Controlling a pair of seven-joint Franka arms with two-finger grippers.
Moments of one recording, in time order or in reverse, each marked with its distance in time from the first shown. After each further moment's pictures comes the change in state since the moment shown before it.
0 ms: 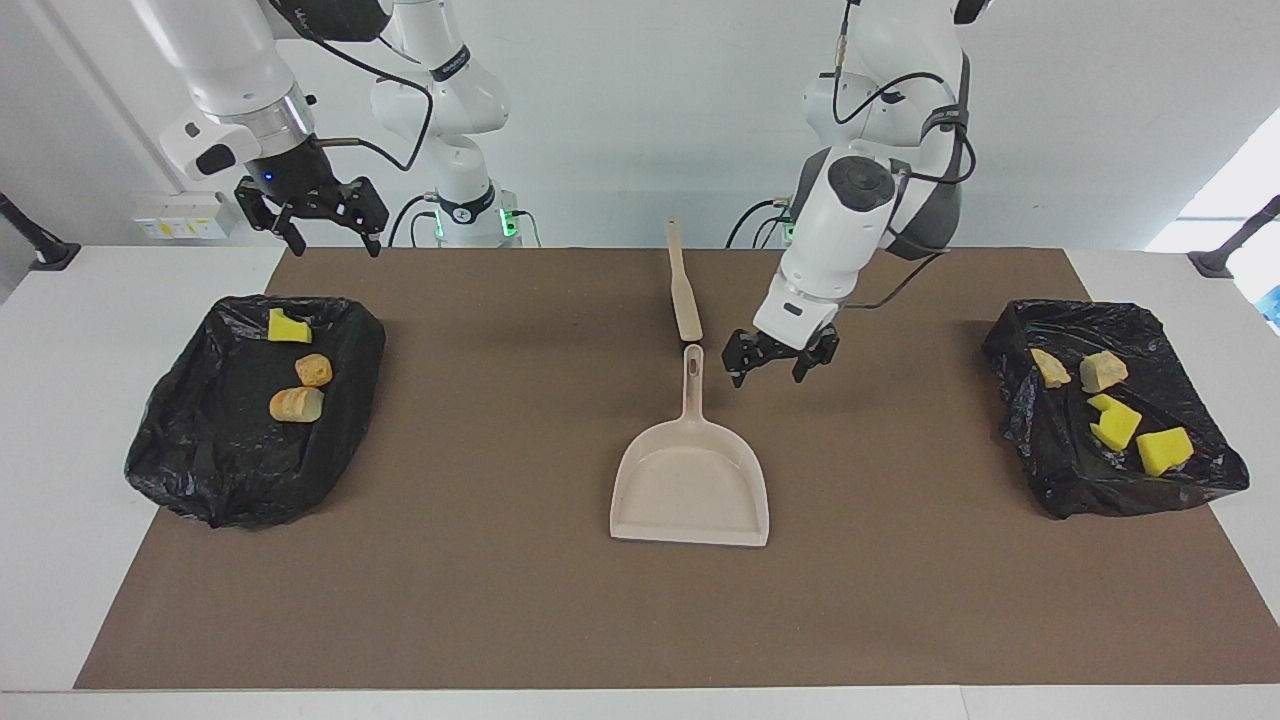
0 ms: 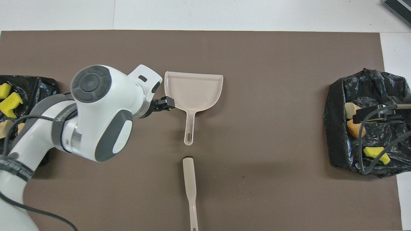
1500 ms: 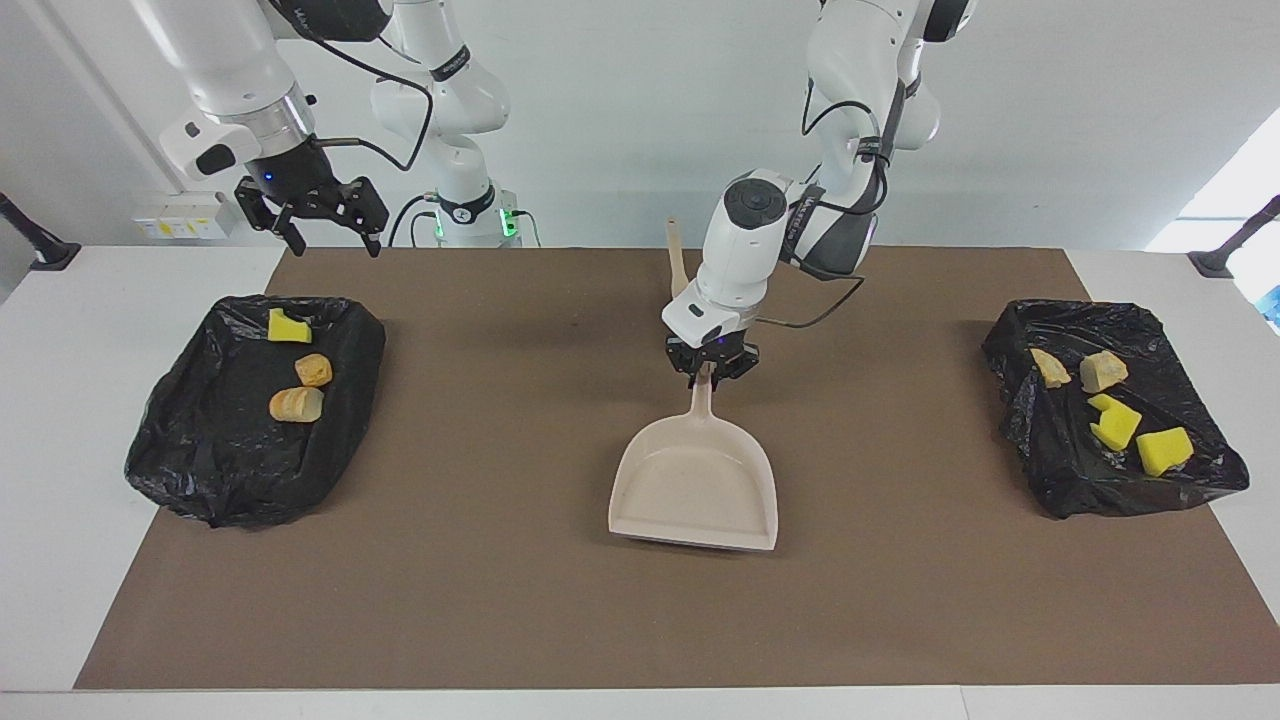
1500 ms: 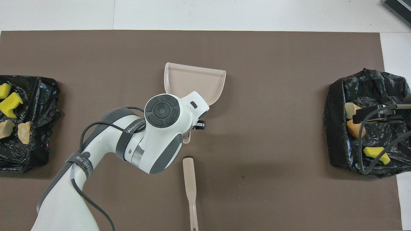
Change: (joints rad) left arm -0.180 0.144 -0.034 -0.041 0.021 0.173 0.049; right arm 0.000 0.000 0.000 0.000 0.000 0.000 0.000
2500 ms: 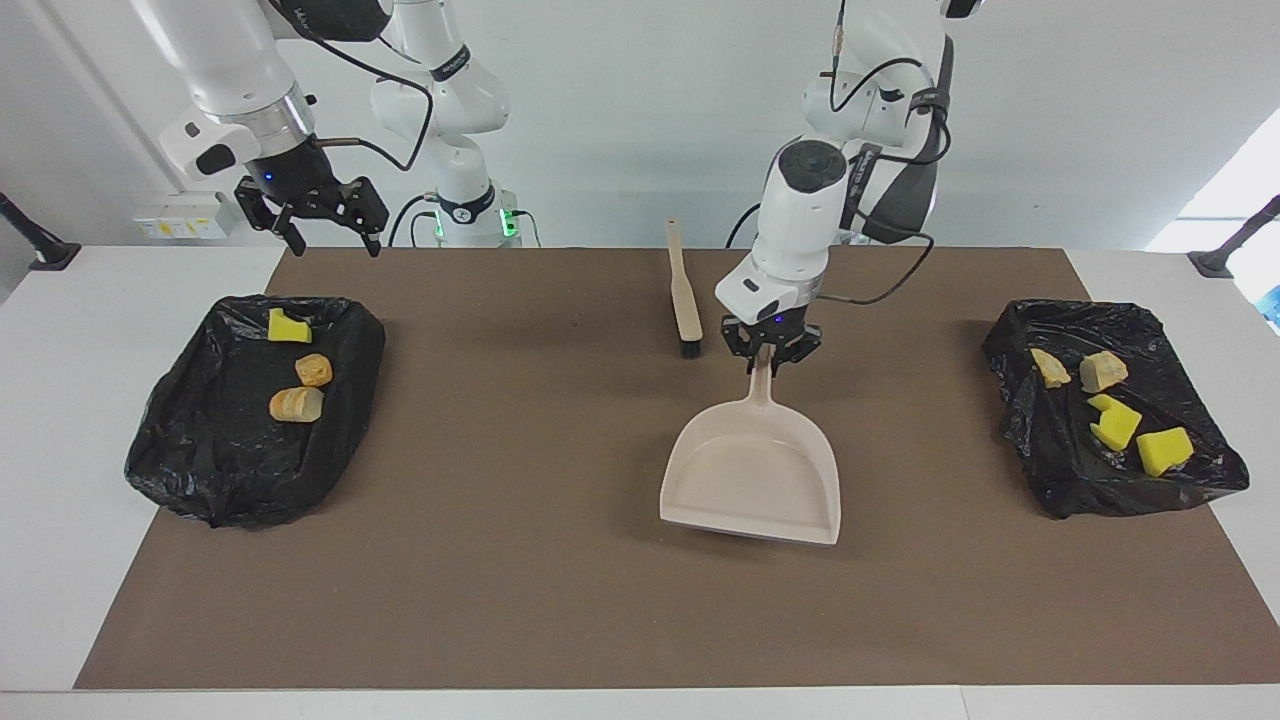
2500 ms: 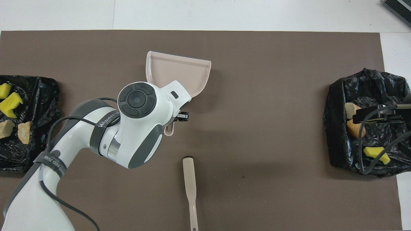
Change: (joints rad) left arm 0.071 -0.043 -0.003 0.036 0.065 -0.063 0.022; right arm 0.000 0.000 0.000 0.000 0.000 0.000 0.000
